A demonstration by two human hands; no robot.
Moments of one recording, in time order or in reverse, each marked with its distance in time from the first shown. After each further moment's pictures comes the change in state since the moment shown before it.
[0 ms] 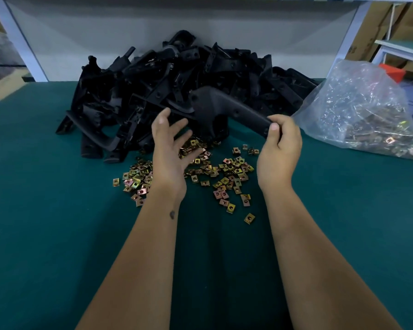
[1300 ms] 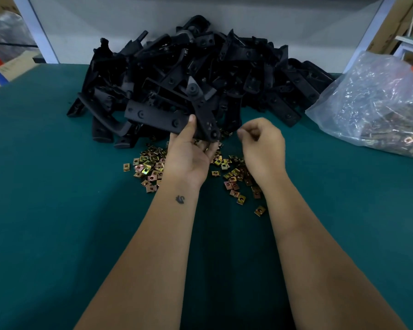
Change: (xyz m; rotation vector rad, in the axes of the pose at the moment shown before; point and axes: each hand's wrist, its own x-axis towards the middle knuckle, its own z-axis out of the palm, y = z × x) left_hand 0.004 -0.011 0.005 -0.507 0.153 -0.290; right_hand -0.014 -0.013 0.017 -0.141 -0.425 0.025
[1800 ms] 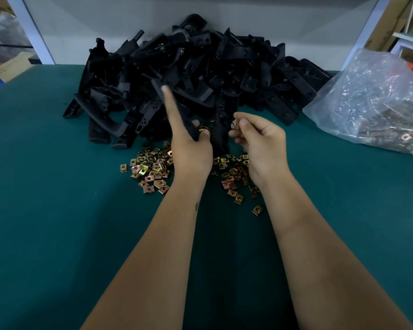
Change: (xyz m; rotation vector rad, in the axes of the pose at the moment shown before) left_hand -0.001 -0.014 -0.004 0.894 -0.053 0.586; right_hand -0.003 -0.008 -0.002 0.704 -0.055 0.178
